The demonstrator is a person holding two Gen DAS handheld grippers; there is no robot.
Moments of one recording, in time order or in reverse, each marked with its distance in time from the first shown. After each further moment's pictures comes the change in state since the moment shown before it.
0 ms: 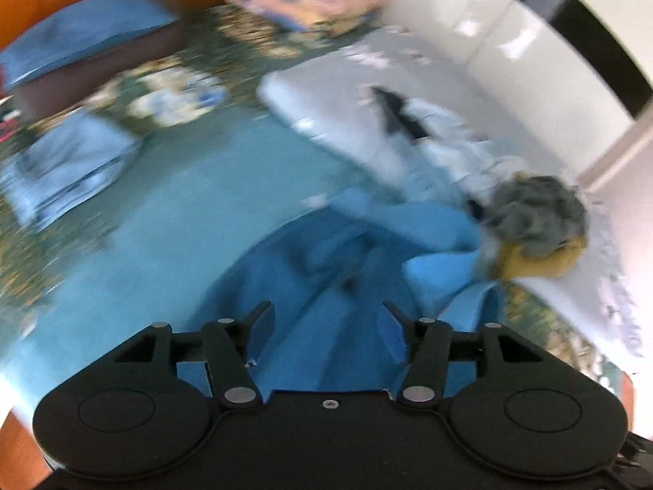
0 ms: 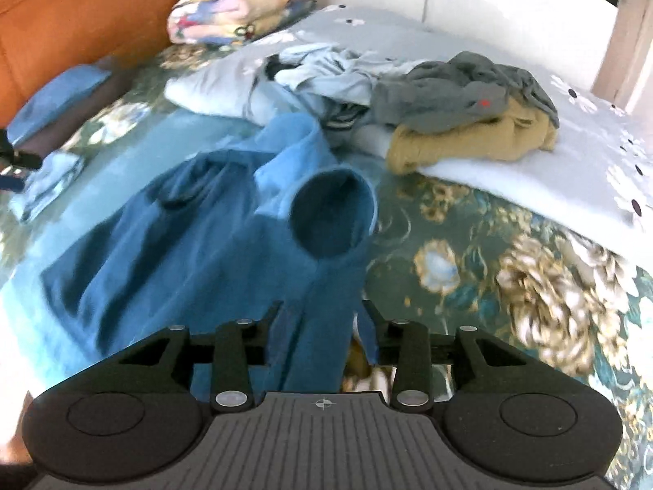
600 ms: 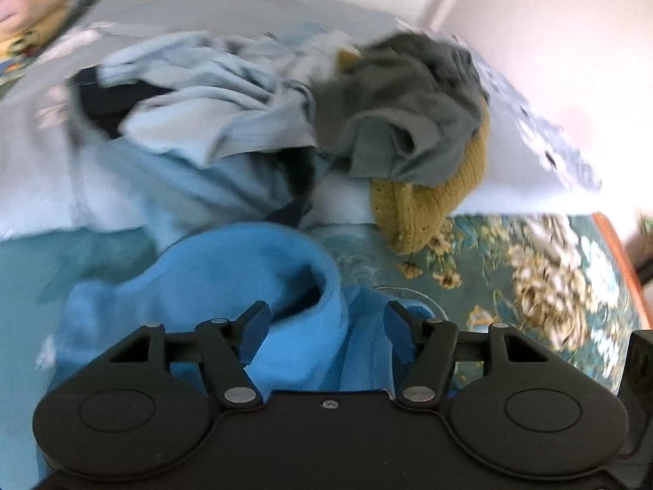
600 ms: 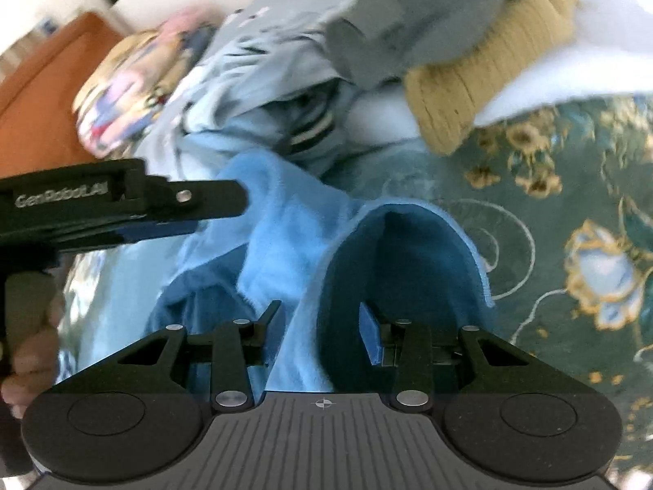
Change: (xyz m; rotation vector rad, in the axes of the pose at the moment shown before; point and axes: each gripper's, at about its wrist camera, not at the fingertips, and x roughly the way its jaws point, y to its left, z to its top) left arm 0.270 -0.192 0.058 0.599 0.247 -0.308; right arm 0.221 -0.033 0.080 0.594 -0.004 0.176
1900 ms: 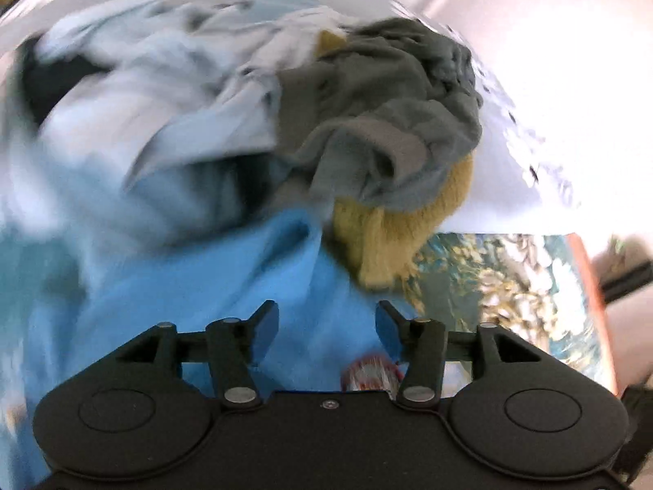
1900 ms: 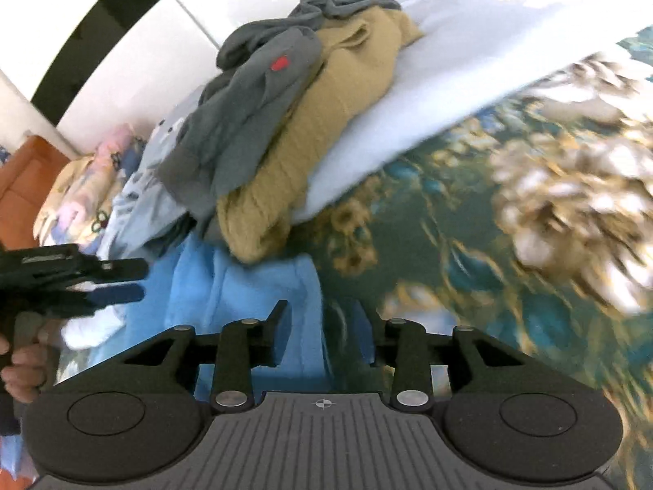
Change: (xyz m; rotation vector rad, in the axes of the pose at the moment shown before) left arm 0.010 0.020 -0.007 -0.196 0.049 -0.098; right arm -0.085 -0.127 -0.009 0.201 -0.223 -0.047
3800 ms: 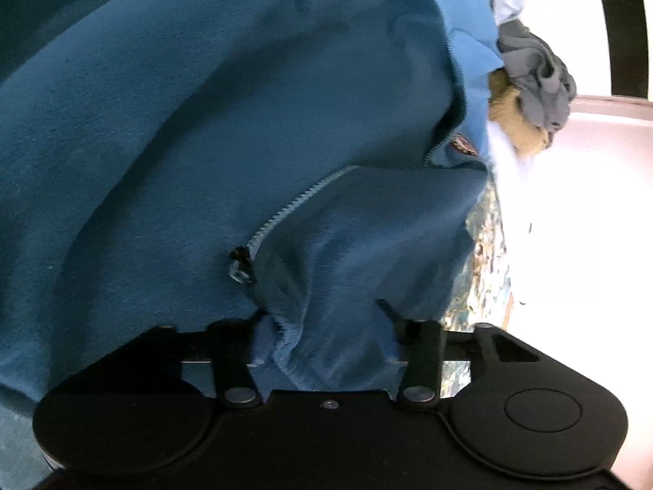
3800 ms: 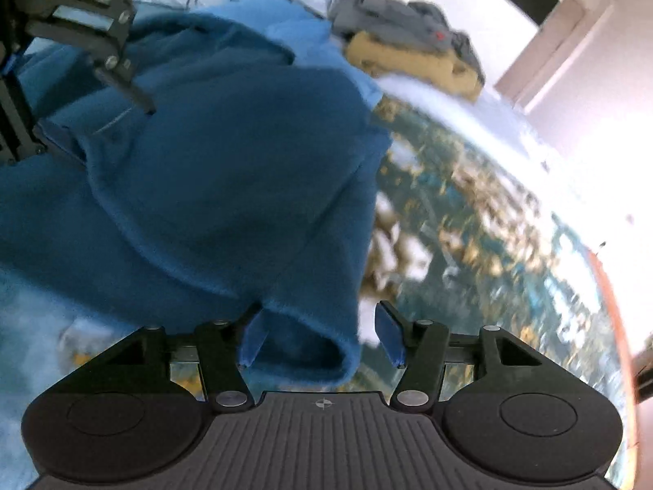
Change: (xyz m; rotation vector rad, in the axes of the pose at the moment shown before) left arm -0.057 0.083 -0.290 -0.720 0.082 -0.220; right arm -0.100 0.063 -0.273 -0.905 -0.010 -0.519
